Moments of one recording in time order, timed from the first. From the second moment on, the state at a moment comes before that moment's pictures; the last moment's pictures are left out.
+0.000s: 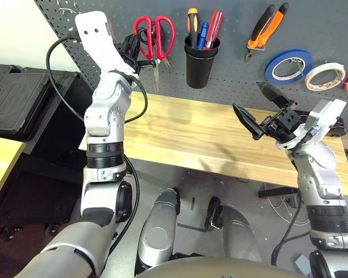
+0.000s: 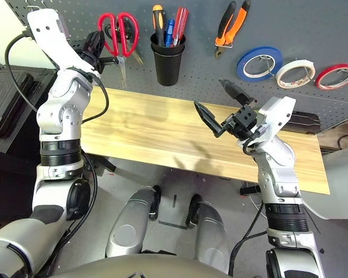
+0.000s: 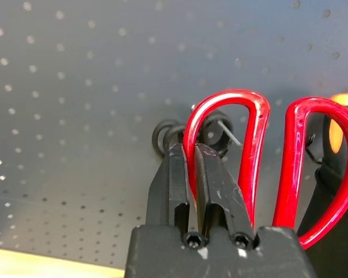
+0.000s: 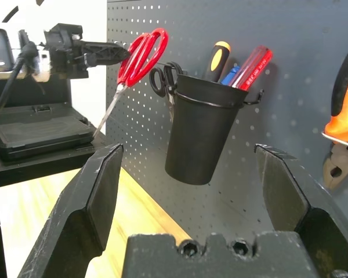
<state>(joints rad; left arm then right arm) -0.76 0.18 0.20 -0.02 -0.30 0.50 -0.03 -0.22 -0.34 -0.12 -0.07 0.45 -0.20 0.75</state>
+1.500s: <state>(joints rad) -0.80 0.27 0.25 0.13 -0.26 0.45 -0.04 -0.25 -0.34 -0.09 -0.08 0.48 -0.14 0.80</state>
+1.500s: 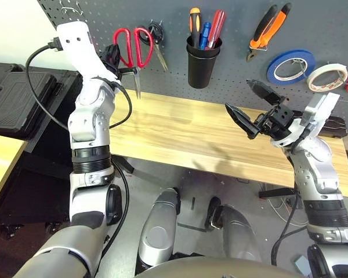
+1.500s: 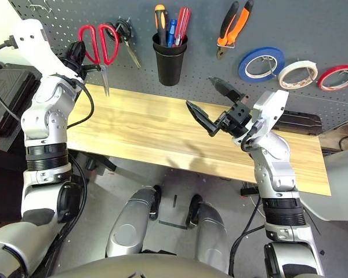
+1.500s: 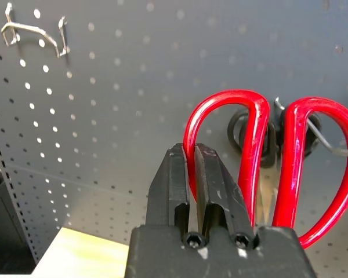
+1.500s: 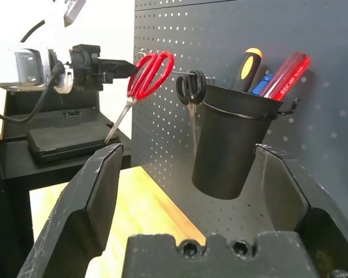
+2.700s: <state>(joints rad) -0.72 0.29 0.26 0.17 -0.28 0.37 -0.12 -0.26 -0.31 -0.07 -0.08 0.46 -0.15 0.79</state>
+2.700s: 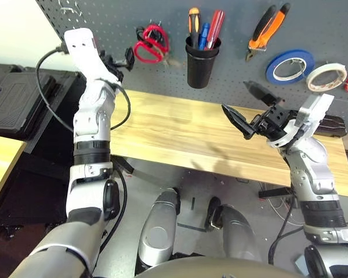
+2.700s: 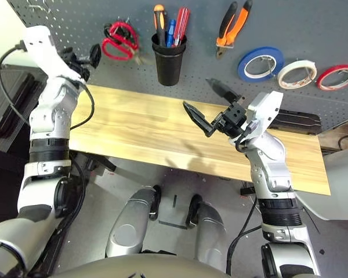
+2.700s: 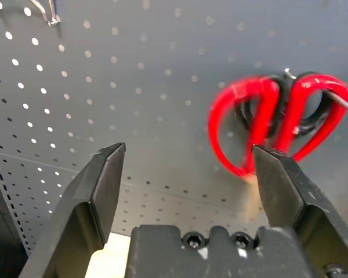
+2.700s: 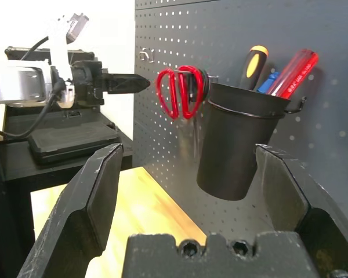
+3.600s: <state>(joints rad) -0.36 0.35 0.27 -0.08 -0.36 0.31 -0.39 -0.24 -0.24 -0.22 0.15 0.13 -0.13 0.11</state>
